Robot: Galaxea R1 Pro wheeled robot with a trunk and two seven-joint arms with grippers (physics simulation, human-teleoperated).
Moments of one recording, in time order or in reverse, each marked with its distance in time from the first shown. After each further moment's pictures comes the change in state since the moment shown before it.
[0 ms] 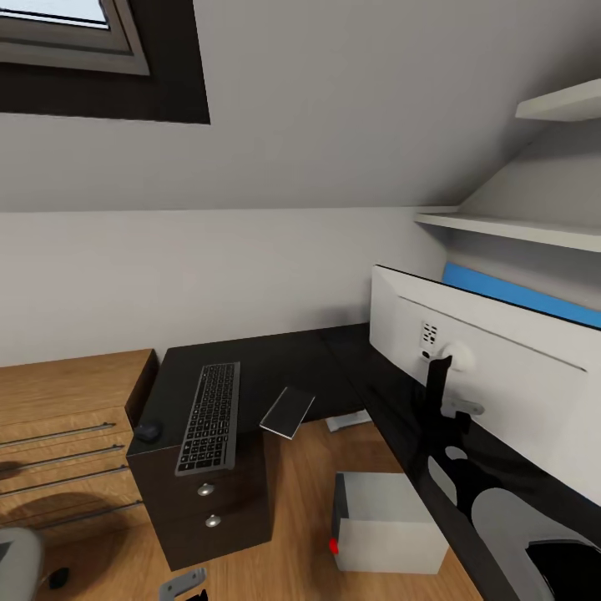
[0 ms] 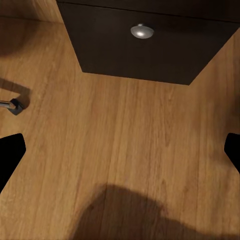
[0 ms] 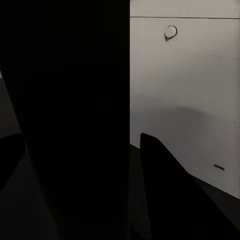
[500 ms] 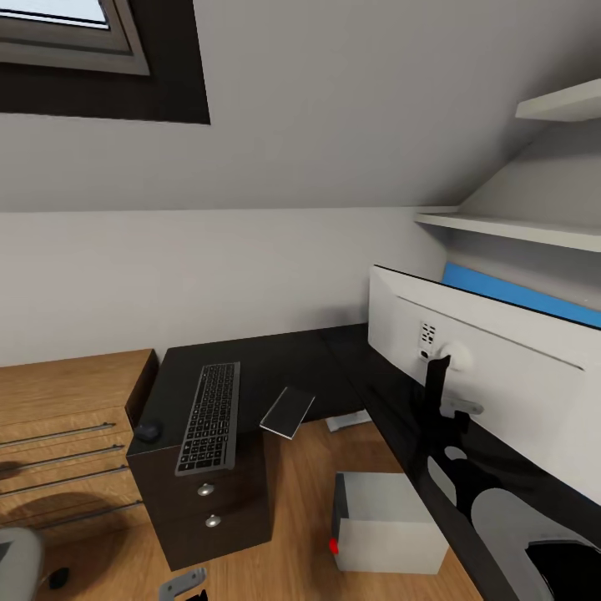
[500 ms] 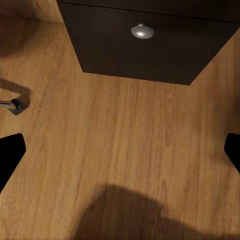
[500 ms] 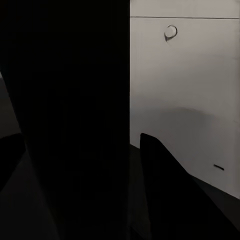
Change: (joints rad) left arm 0.000 0.001 -0.001 0.000 0.001 0.000 0.000; right arm 0.001 0.001 0.003 -0.002 0.006 0.001 0.003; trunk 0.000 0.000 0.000
